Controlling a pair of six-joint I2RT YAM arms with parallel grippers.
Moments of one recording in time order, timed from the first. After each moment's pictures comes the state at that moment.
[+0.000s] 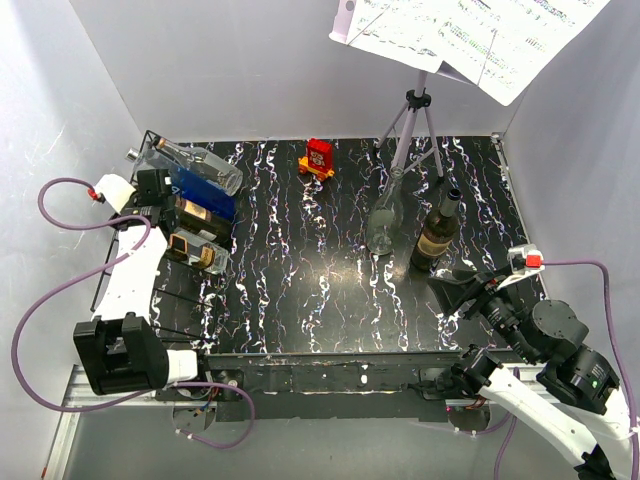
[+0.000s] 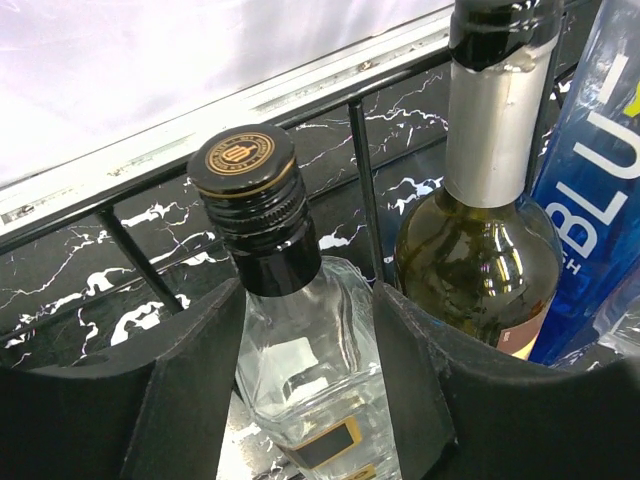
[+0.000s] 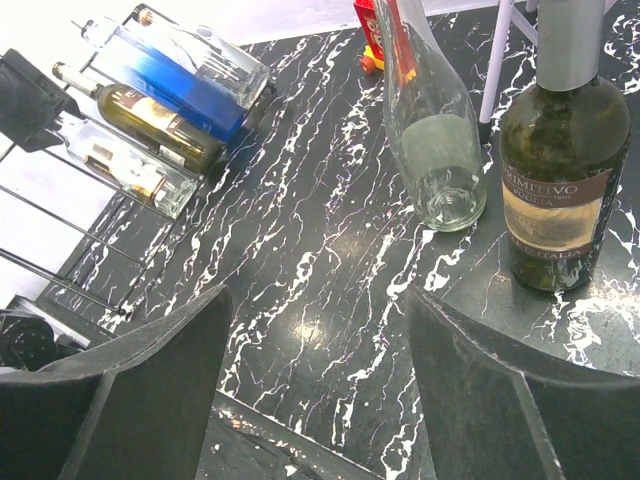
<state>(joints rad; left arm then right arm) 0.09 1.29 1.12 -0.65 -0.72 -0.80 0.85 0.15 0.78 -0.71 0.29 0.46</state>
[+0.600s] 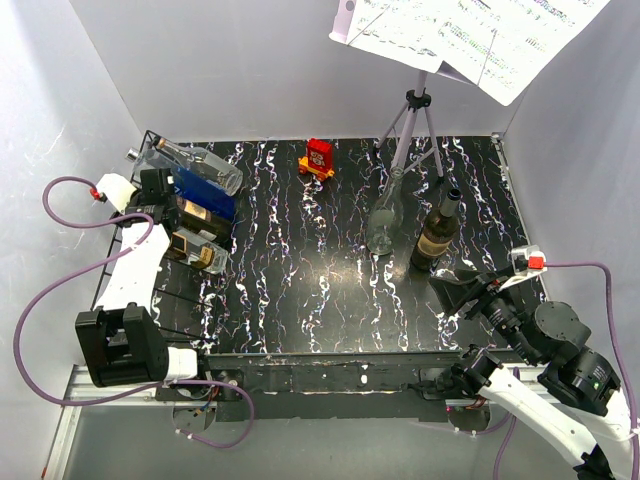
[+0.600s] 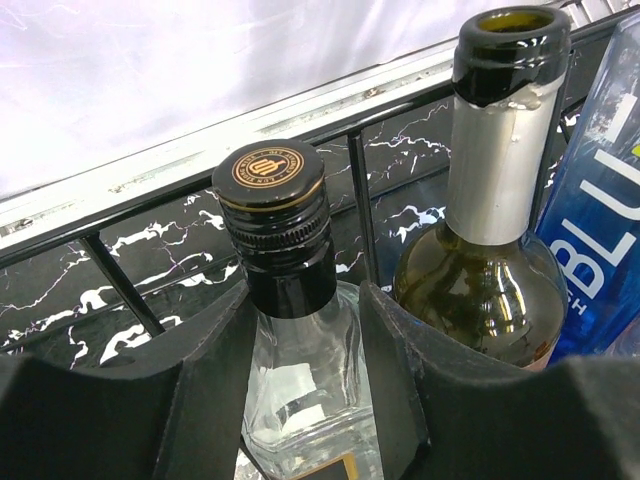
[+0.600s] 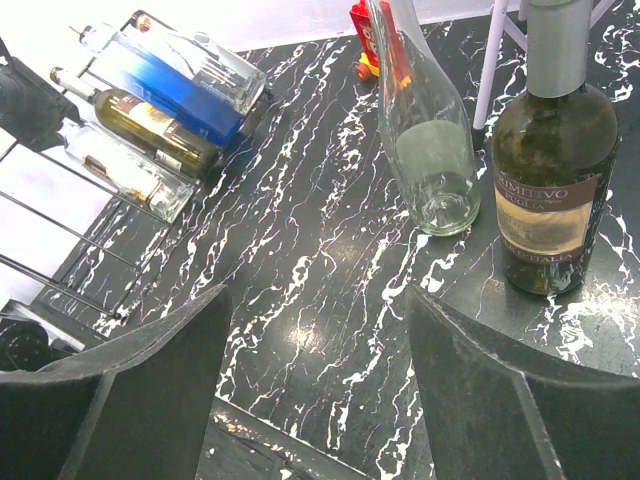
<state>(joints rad) 0.10 1.35 1.11 -0.59 -0.78 -0.80 0.85 0.14 0.78 -0.71 0.30 0.45</state>
